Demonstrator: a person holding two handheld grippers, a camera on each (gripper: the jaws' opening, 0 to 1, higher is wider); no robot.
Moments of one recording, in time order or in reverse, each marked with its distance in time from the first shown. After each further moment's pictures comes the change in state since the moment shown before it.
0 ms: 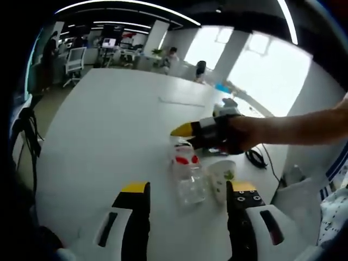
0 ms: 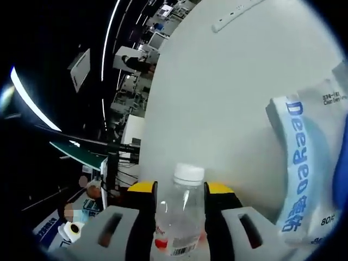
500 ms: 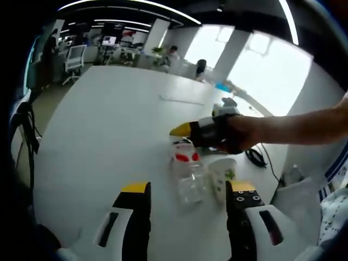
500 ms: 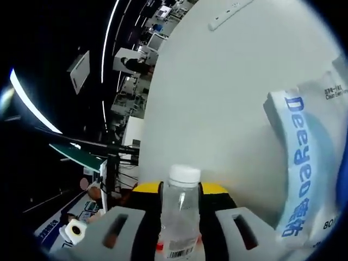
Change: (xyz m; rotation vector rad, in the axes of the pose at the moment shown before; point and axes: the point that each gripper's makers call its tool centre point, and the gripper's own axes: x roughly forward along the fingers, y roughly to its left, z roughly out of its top) left arm 0.004 0.001 -0.004 -0.013 0.006 -0.008; right arm 0.002 -0.002 -0.002 0.019 -0.010 0.004
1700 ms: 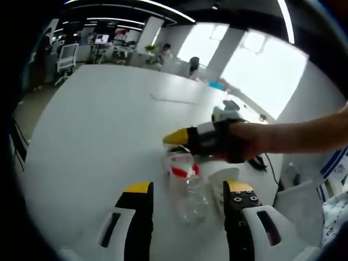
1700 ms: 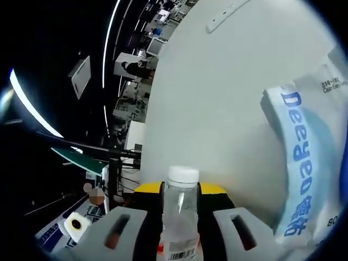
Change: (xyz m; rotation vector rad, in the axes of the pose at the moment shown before) left arm 0.044 -0.001 0.018 0.020 0.018 -0.066; right arm 0.001 -0.002 0.002 0.020 -0.037 0.019
